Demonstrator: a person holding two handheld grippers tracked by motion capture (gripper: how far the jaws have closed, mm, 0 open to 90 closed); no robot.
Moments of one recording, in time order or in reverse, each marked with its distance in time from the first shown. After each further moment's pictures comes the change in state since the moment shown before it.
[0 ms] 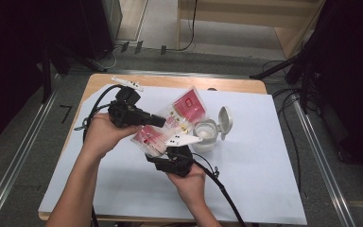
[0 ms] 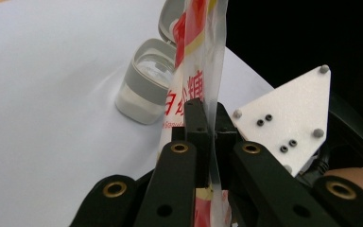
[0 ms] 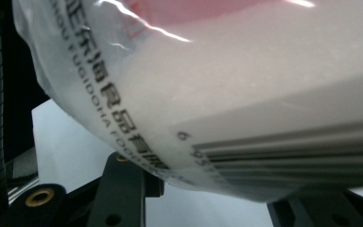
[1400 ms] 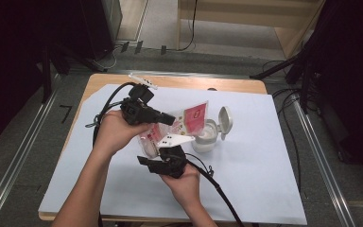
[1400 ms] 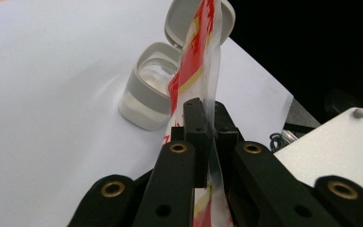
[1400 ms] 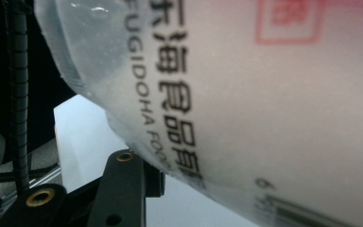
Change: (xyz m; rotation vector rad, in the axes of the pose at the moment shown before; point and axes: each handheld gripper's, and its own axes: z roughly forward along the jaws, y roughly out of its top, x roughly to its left) left arm -0.009 0.017 0.021 0.049 0.067 -0.008; right arm 0.014 0.006 0.010 0.028 0.065 -0.017
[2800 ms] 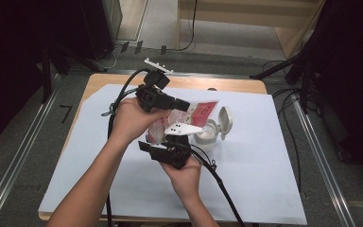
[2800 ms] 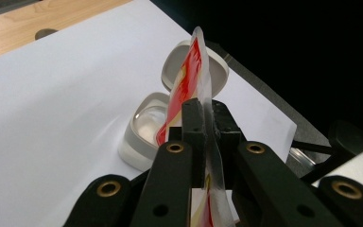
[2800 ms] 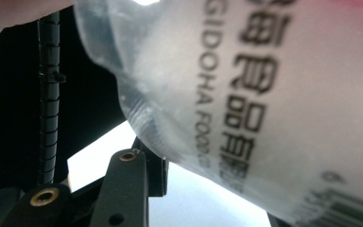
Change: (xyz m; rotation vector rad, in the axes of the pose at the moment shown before) left arm -0.015 0.042 0.012 -0.059 0.031 0.020; right arm -0.005 0.027 -0.017 -0.146 0.013 0.082
